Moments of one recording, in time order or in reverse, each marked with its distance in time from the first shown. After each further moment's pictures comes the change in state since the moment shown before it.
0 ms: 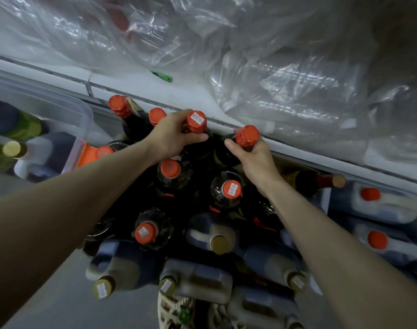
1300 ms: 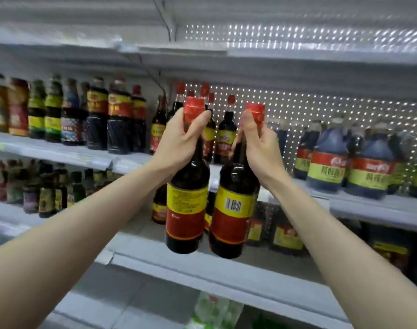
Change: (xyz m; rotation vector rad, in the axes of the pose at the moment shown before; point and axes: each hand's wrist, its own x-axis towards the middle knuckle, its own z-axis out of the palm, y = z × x) left_hand -0.450 0.897 -0.322 -0.147 0.675 1.171; right_hand -0.520 -0.910 -0.234 0.034 0.208 -1.323
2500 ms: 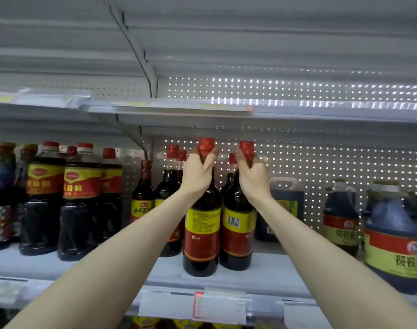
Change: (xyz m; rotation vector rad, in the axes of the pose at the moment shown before) left_hand 0.245 -0.156 0.016 0.055 0.025 -0.030; right_hand 0.236 0.119 0.071 -0.291 0.315 0.043
